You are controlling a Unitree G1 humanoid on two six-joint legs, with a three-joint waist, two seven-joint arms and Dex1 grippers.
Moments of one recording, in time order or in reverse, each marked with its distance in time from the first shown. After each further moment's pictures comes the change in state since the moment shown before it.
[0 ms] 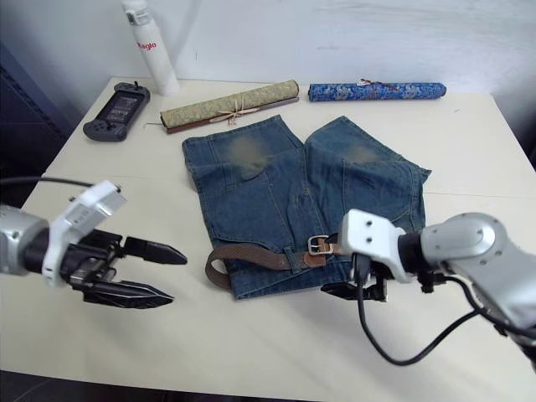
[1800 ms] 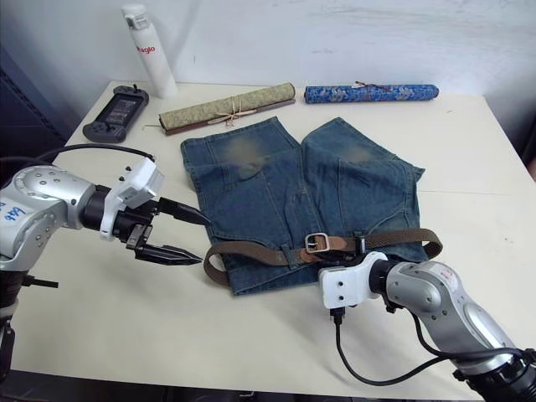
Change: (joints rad) left arm -0.281 -0.302 -0.225 0.203 0.488 -0.146 -0.094; right arm 0.172 0.240 0.080 0.199 -0.687 -0.663 -0.217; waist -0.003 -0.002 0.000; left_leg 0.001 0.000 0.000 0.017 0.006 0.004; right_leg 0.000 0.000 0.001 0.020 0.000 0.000
